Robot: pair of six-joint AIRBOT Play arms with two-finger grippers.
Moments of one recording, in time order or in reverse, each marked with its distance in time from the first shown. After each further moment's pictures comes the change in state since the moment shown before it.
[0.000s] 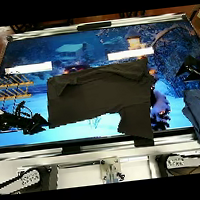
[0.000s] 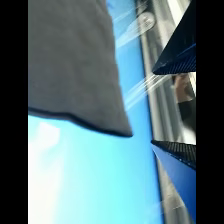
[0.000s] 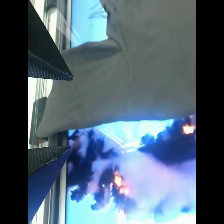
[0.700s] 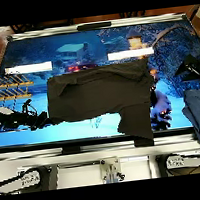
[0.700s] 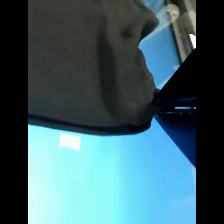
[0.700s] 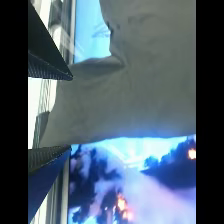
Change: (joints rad) left arm -0.095 -0.053 -0.035 -0.080 0.198 0.037; right arm -0.002 0.001 -0.005 0.031 0.012 0.035
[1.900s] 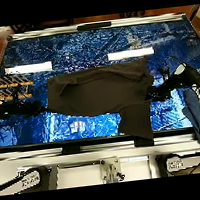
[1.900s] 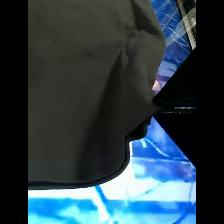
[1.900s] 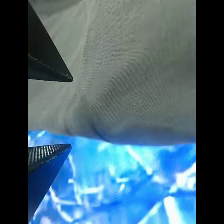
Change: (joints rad) left arm -0.016 0.077 0.166 -0.027 -0.038 0.047; right arm 0.251 -0.064 -0.548 -0.058 -0.539 -0.142
